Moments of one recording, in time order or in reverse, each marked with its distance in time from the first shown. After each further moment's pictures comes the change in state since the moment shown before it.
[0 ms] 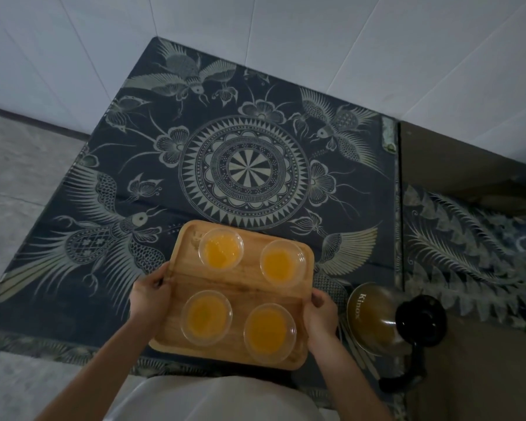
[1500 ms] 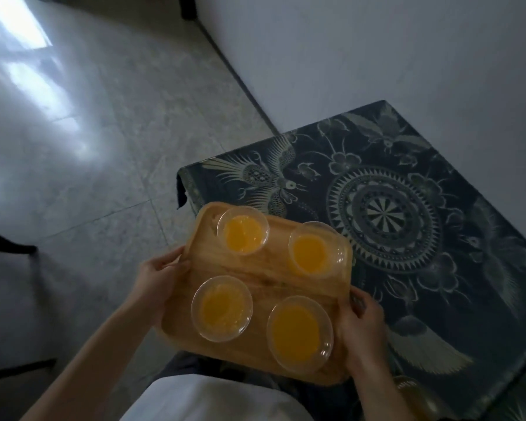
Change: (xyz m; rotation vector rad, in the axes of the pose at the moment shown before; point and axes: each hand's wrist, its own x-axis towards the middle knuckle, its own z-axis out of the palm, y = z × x) left_hand -0.266 -0.075 -0.062 -0.836 0.480 -0.229; right_hand -0.081 -0.051 -0.041 -0.319 -0.633 -0.636
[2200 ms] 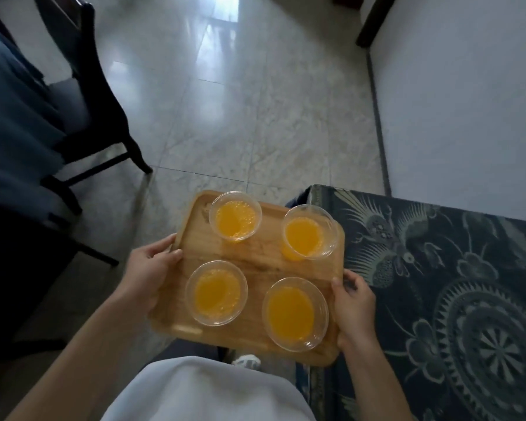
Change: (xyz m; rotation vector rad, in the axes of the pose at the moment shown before) left_hand -0.053 -0.030 -0.188 -0.391 0.504 -0.071; right_hand -0.048 -0.099 0.203 -0.252 -0.473 -0.201
